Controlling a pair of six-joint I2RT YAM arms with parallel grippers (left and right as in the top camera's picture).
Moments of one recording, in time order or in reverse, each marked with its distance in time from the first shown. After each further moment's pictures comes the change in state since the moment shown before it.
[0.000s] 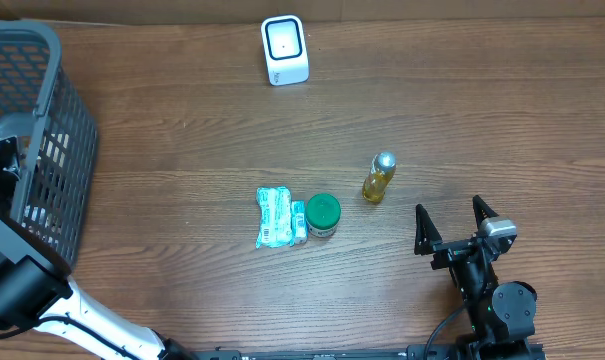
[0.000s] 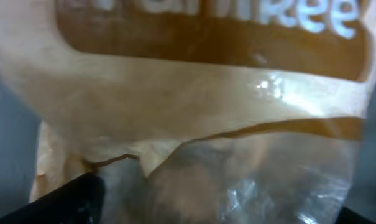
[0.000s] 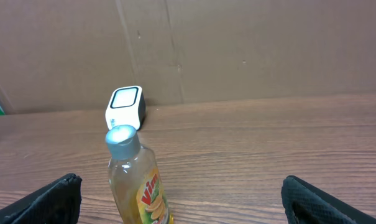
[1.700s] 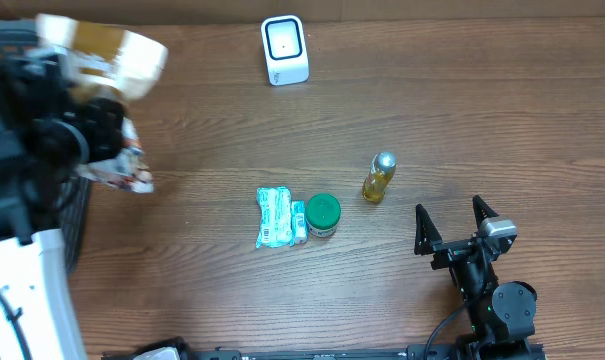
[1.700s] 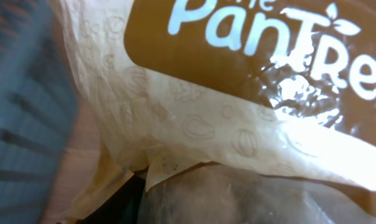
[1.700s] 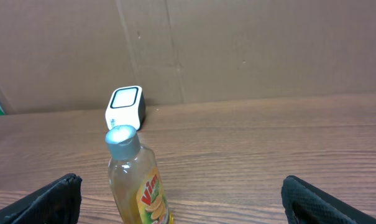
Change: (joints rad) left arm -0.547 -0.822 0.031 -0.332 0.138 -0.457; right arm 0.000 0.000 0.000 0.000 0.000 0.000
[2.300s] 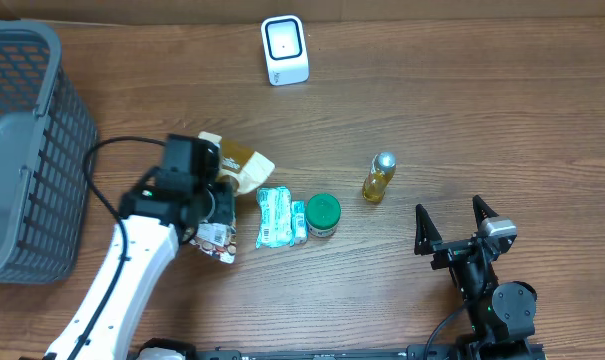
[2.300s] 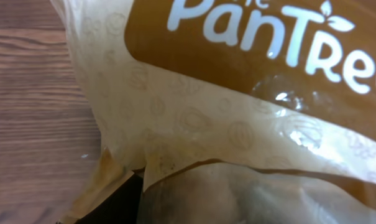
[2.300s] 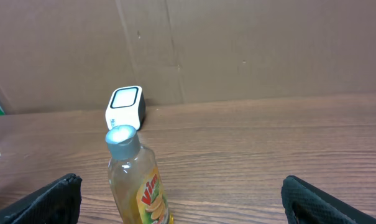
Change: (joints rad) left arm -0.428 0.025 -0.727 0.384 -0.230 -0.165; right arm 0.000 0.000 0.000 0.000 0.000 0.000
